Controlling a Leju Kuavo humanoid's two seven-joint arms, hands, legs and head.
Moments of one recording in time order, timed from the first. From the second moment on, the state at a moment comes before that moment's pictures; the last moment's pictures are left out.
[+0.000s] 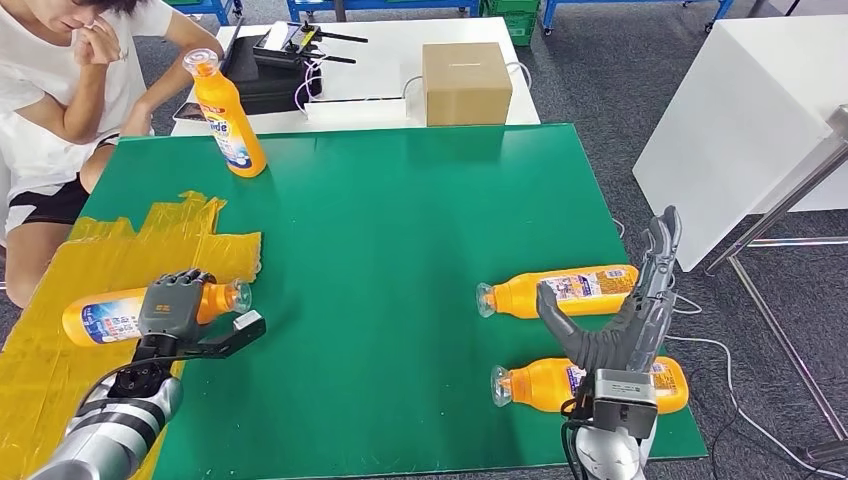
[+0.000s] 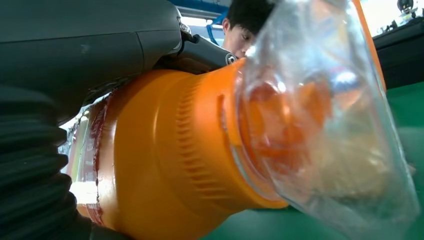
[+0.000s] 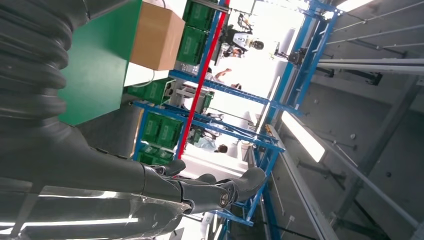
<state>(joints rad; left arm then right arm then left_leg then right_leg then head) -0.45 0.19 -0.15 -0.61 -1.48 0.70 0.03 0.03 0.09 0.24 -1.80 0.28 -0.49 -0.45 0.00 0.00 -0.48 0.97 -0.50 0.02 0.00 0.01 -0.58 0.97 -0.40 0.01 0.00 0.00</state>
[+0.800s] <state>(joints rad) -0.40 0.06 0.05 -0.72 -1.29 0.69 -0.23 0.03 0.09 0.24 -1.76 0.33 -0.48 -0.44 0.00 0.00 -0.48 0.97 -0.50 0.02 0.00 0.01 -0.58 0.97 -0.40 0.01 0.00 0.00</state>
